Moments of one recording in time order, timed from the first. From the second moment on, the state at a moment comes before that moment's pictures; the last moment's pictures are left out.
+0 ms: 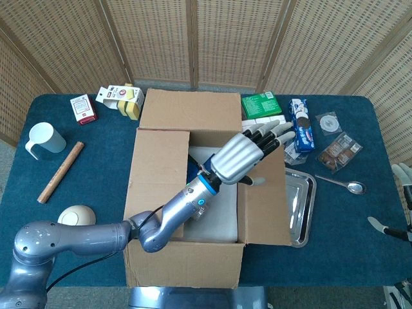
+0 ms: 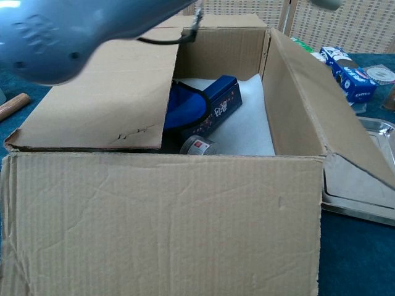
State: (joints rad) left arm -1.23 -1.74 -0.46 -1.38 1.29 0.97 0.21; right arm 0.07 -0.98 0.12 -1.56 -1.51 1.56 0.42
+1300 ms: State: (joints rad) left arm -1.24 -1.23 -0.20 -1.80 0.95 0.65 0.40; right arm 0.08 -0.98 0.12 -1.58 -1.53 1.56 0.40
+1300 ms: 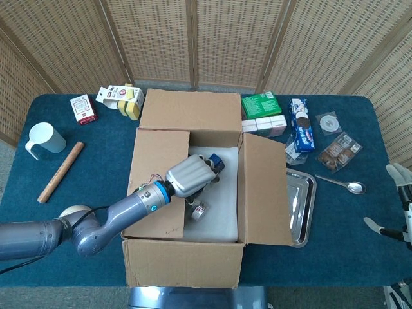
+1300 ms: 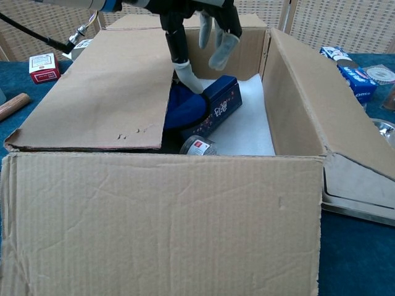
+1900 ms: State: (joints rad) left arm -1.32 -1.19 -0.11 -1.85 0.81 0.68 0.52; right arm 0.07 -0.98 0.12 -1.59 -1.53 1.57 0.42
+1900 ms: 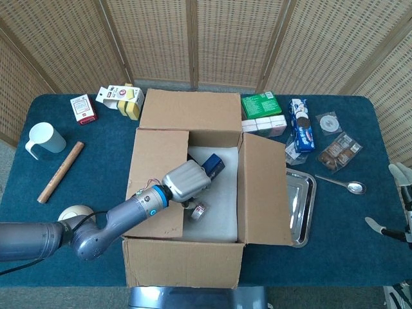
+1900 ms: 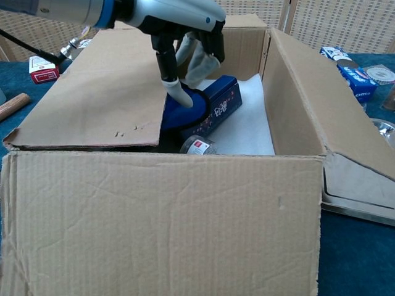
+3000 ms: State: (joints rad) left arm -1.13 -0.70 -0.06 -2.11 0.87 0.81 0.40; right arm 0.07 -0.96 0.11 -1.61 -1.57 1.59 0.43
